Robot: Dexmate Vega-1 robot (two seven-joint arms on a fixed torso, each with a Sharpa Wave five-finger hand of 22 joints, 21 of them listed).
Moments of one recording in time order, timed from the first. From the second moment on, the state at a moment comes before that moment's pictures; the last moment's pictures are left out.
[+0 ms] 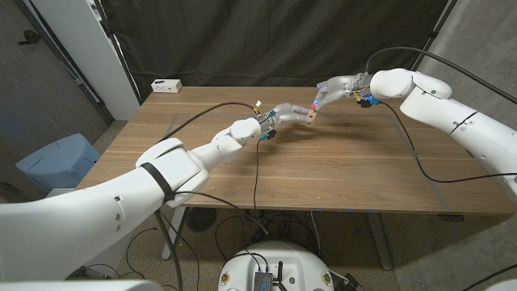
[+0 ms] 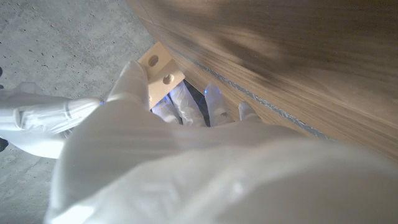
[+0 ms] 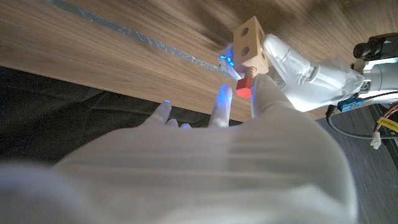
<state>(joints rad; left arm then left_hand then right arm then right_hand) 0.19 0.03 0.87 -0.39 -0.18 -0.56 -0.23 0.94 0.03 0.23 -0.15 0.17 0.86 -0.20 0.19 0.18 0.83 -0.21 0.21 0.22 0.42 -0.02 0.20 0.18 0.06 0.21 0.19 0.17 -0.38 -0.91 -0.66 -1.70 -0.23 -0.17 0.54 0.85 -0.02 0.31 -0.17 0.31 0.60 -0.07 0.43 0.26 -0.09 0.09 0.21 0.21 -0.12 0.12 0.21 0.23 0.16 0.05 0.20 0.17</state>
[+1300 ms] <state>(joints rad) 0.20 0.03 0.86 -0.41 -0.17 -0.56 -0.23 0.94 0.03 0.23 -0.15 0.17 0.86 -0.20 0.18 0.18 0.83 -0.21 0.21 0.22 0.42 -0.02 0.20 0.18 0.06 0.21 0.19 0.17 -0.39 -0.91 -0.66 -1.73 -0.23 -0.18 0.54 0.84 -0.04 0.32 -0.16 0.30 0.65 -0.07 0.48 0.29 -0.04 0.10 0.22 0.21 -0.09 0.12 0.23 0.24 0.17 0.05 0.20 0.17</state>
